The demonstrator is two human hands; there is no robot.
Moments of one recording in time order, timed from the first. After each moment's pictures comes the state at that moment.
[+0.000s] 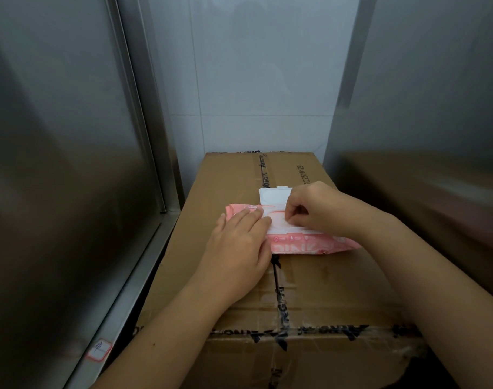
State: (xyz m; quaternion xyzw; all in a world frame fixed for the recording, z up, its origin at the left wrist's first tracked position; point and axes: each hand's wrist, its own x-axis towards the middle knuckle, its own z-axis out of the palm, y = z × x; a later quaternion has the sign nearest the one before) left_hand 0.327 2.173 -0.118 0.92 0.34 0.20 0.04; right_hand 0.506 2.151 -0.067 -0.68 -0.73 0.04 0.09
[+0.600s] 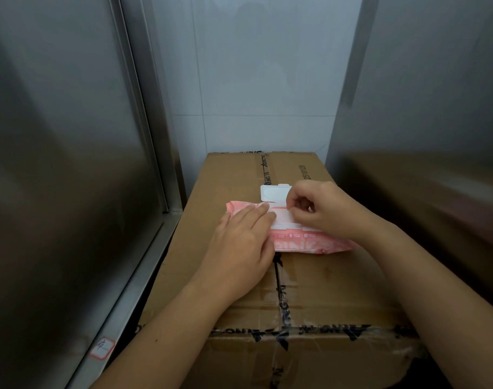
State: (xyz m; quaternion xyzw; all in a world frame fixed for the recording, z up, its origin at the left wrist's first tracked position) left_hand 0.329 2.181 -0.127 0.91 0.31 0.26 0.00; right_hand 0.509 2.144 -0.077 -0.63 -0.72 0.06 0.27
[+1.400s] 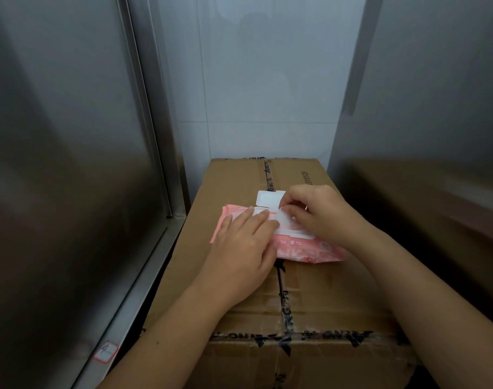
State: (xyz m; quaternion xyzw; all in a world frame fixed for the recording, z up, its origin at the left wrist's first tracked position) left_hand 0.327 2.186 -0.131 0.92 0.29 0.28 -0.03; right_hand 0.498 2.151 -0.076 -0.65 -0.71 0.00 0.26
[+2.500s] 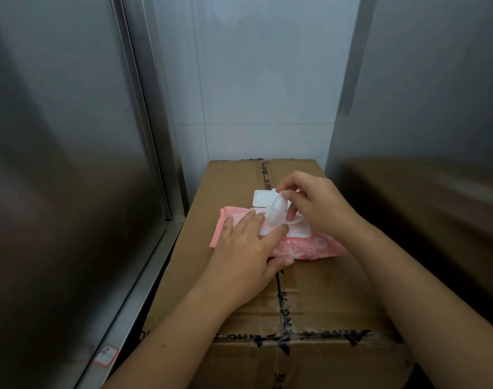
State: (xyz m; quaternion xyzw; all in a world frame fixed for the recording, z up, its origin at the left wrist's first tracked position) left_hand 0.332 2.186 -0.132 0.93 0.30 0.19 -0.07; right_hand 0.493 2.156 -0.074 -0.66 -0.63 0.09 0.40
